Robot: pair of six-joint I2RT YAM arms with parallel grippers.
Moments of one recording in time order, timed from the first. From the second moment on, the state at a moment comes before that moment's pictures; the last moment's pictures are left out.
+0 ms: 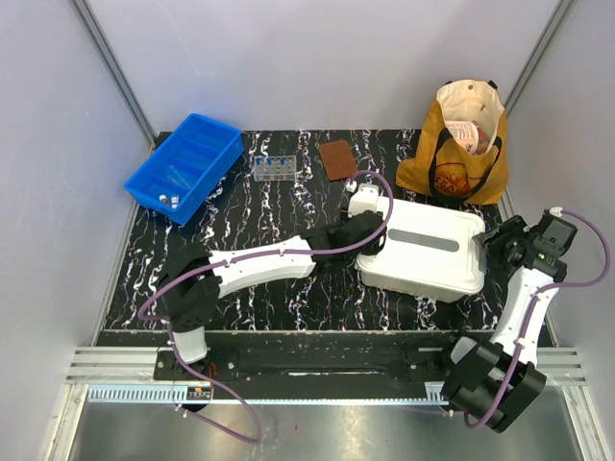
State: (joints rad) left arm -1.13 1.81 1.42 -0.26 -0.53 -0.62; right arm -0.61 0.98 0.80 -0.62 -0.38 0.48
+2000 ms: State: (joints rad) left arm -1.22 2.01 1.52 0.07 -0.09 -0.73; right arm -0.50 1.07 1.31 -0.89 -0.17 0.34
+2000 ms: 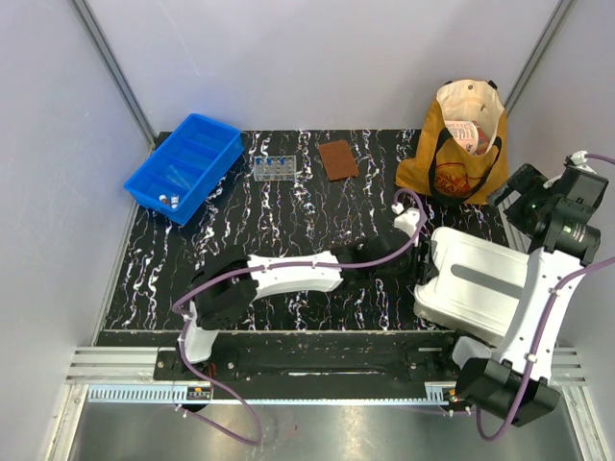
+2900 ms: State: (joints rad) left arm -1.12 0.83 1.06 -0.36 -0.32 -0.47; right arm -0.07 0.80 1.16 -0.98 -0.48 0.36
